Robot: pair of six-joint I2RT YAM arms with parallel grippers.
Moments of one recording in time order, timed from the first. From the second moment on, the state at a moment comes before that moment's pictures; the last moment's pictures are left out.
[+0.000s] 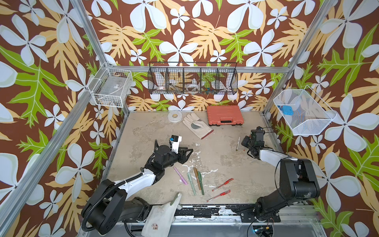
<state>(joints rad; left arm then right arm) -0.53 1.25 0.46 0.54 0.35 -0.47 -0.01 1.61 0.79 0.10 0.17 0.45</state>
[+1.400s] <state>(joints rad) -0.54 1.19 0.45 0.57 0.41 -0.48 0.16 1.38 0.87 -0.07 0.03 0.32</state>
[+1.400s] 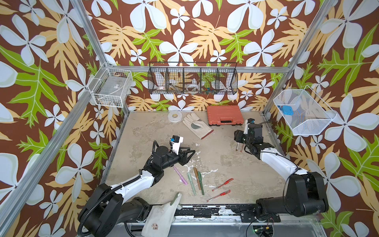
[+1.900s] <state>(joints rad) -0.54 1.11 0.39 0.45 0.33 -0.66 0.61 1.09 0.71 -0.27 0.02 0.32</state>
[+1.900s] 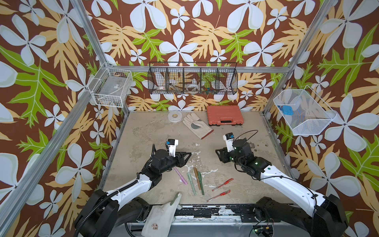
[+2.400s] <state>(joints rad) -0.54 1.14 0.41 0.34 0.29 -0.66 1.03 1.21 0.68 -0.44 0.07 0.52</state>
